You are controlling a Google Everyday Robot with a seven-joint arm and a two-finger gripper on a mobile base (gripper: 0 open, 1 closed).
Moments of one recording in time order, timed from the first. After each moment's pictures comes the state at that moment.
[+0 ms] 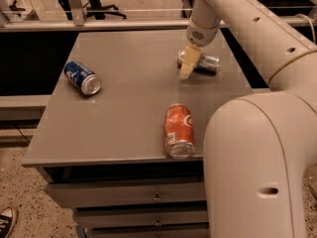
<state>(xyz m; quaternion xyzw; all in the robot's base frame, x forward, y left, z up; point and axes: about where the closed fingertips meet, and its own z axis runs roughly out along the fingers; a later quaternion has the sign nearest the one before) 0.740 -0.140 0.853 -0.51 0.85 -0.03 0.14</state>
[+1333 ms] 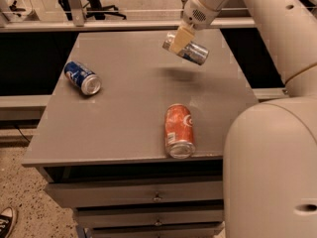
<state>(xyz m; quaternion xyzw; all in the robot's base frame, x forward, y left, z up) 0.722 -0.083 0.924 -0.55 0.79 0.09 0.25</state>
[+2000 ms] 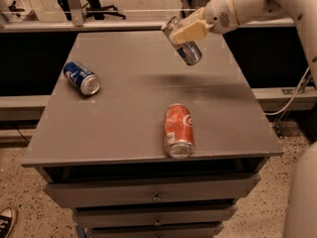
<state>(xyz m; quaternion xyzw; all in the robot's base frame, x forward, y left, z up) 0.695 -0.087 0.969 -0.51 0.69 0.28 0.43</state>
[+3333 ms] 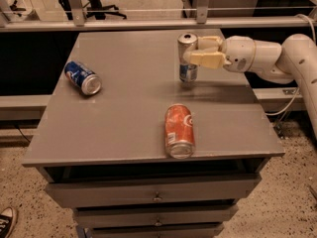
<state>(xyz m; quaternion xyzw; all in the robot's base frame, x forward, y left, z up) 0.651 -0.115 0.940 -0.46 0.51 0.45 0.58</state>
